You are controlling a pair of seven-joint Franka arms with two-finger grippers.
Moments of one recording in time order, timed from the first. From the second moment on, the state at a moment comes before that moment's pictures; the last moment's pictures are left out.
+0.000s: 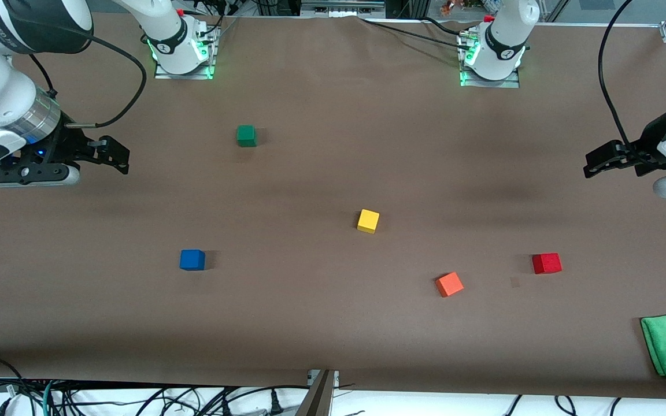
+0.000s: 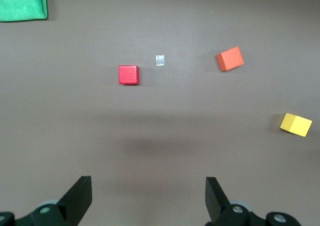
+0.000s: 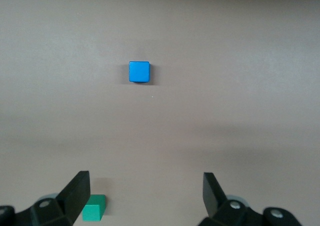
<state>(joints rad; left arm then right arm) 0.01 0.18 -0.04 -1.39 0.00 1.52 -0.10 0.30 0.09 -0.14 -1.62 -0.01 1.74 0.11</state>
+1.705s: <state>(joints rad) 0.12 0.71 -0.03 -1.53 0.00 2.19 0.07 0.29 0.10 -0.14 -1.62 -0.01 1.74 0.11</state>
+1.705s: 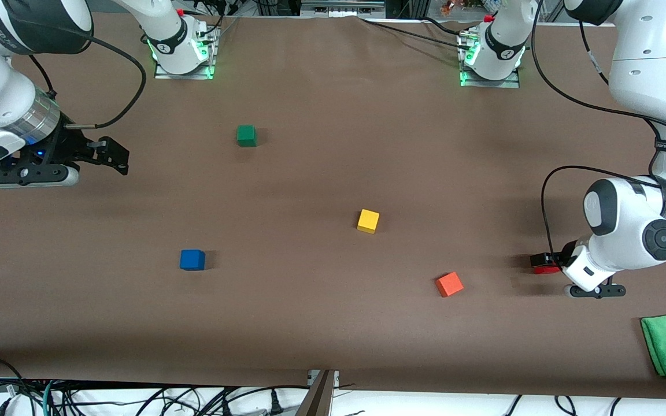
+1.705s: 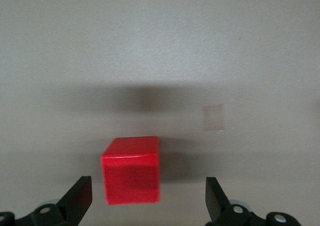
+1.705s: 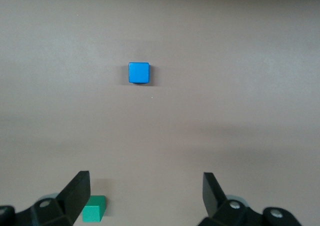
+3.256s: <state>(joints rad) -0.12 0.59 -0.21 -1.53 0.00 2.03 -0.13 0.29 0.16 -0.14 -1.54 0.04 1.76 0.11</state>
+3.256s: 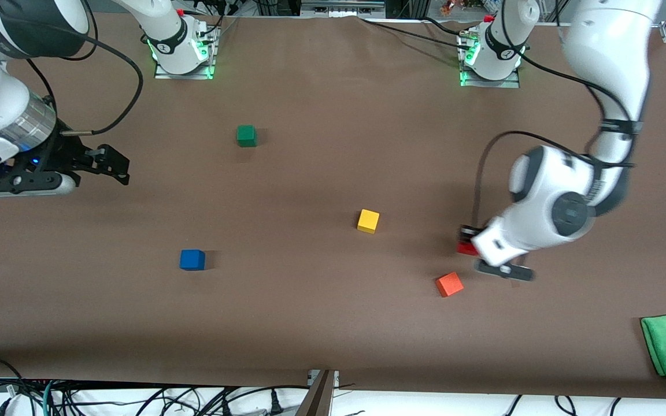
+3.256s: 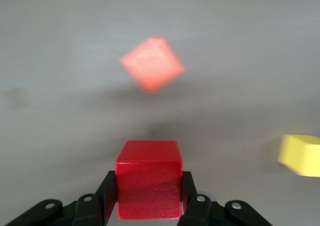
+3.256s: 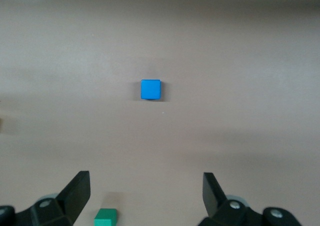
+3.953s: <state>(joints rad) -0.45 0.67 -0.21 -1.48 0.04 2.07 -0.32 0.32 0.37 -0.12 -1.54 0.05 1.89 0.11</state>
